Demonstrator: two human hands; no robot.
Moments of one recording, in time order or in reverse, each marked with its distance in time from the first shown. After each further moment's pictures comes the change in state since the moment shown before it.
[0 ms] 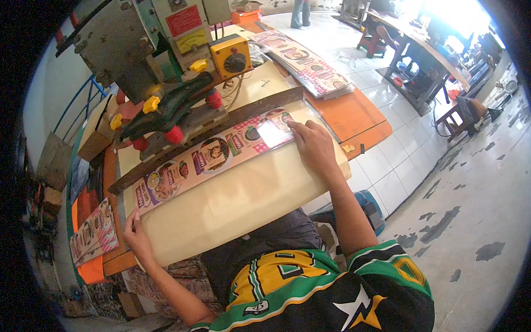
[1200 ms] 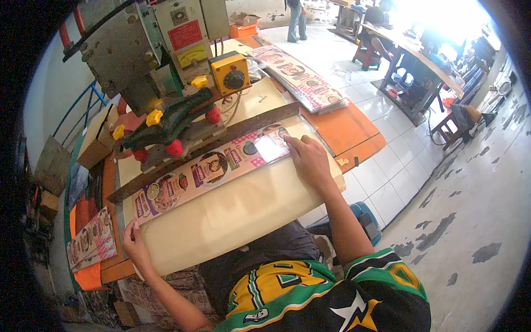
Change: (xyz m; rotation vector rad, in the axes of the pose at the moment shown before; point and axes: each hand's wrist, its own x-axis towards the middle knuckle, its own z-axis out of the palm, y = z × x) left_hand -0.002 0.015 -0.002 0.022 0.038 -0.054; right_hand -0.001 -0.003 -0.003 -0.006 -0.010 0.003
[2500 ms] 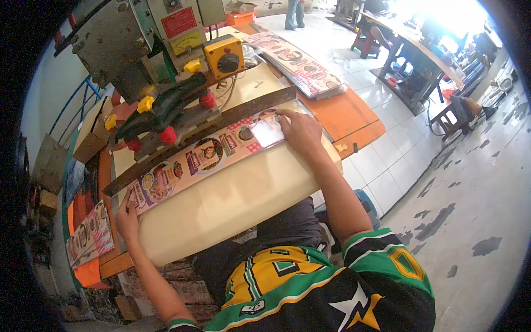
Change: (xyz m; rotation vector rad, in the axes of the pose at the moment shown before) left_hand 0.054 -0.010 0.018 0.303 -0.211 0.000; right_hand 0.039 0.009 0.021 -0.131 -0.113 0.199
